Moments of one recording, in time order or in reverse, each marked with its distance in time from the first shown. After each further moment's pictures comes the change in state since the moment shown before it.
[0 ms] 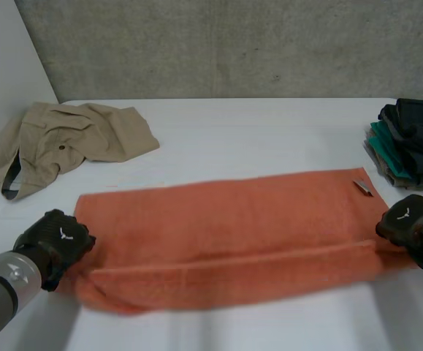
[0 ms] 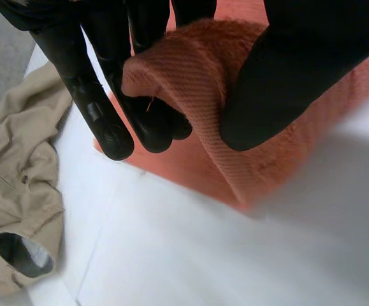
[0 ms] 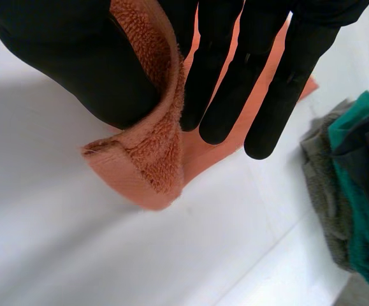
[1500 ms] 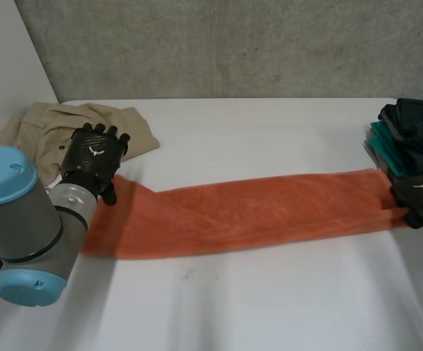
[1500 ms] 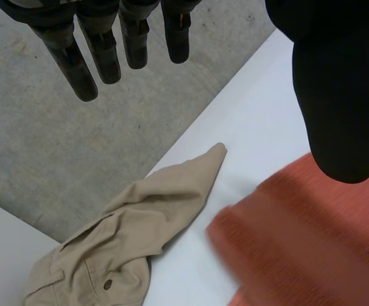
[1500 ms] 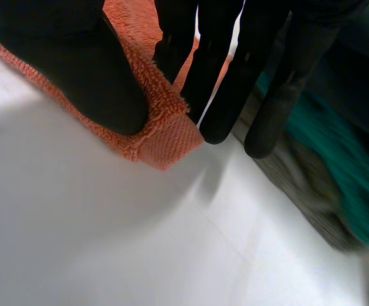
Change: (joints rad) left arm -0.191 -0.315 0.292 0.515 -0.153 -0.463; right arm -0.194 0.375 -0.136 -0.496 -0.165 0.353; left_hand -0.932 -0.984 -0.971 -0.987 -0.926; right_hand -0.025 -0.004 -0.008 -0.005 -0.047
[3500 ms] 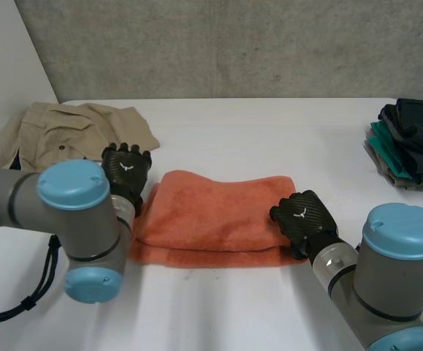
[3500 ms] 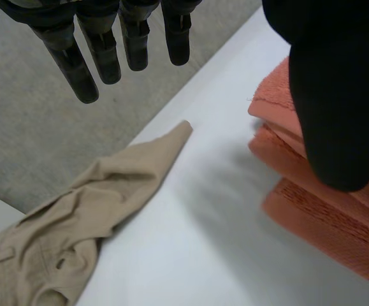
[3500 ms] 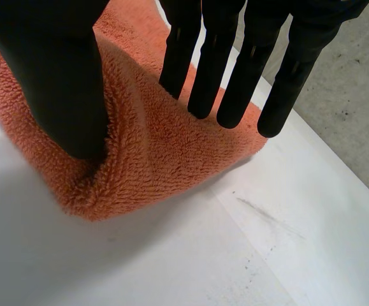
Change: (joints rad) left arm -0.153 -0.246 0.196 -0.021 -0.220 -0.052; right arm 0.624 -0.138 0.261 -0.263 0.204 0.249; left_hand 0.017 0.016 0.002 0.018 0.002; right_hand -0.372 -0.435 -0.440 -0.452 -0.416
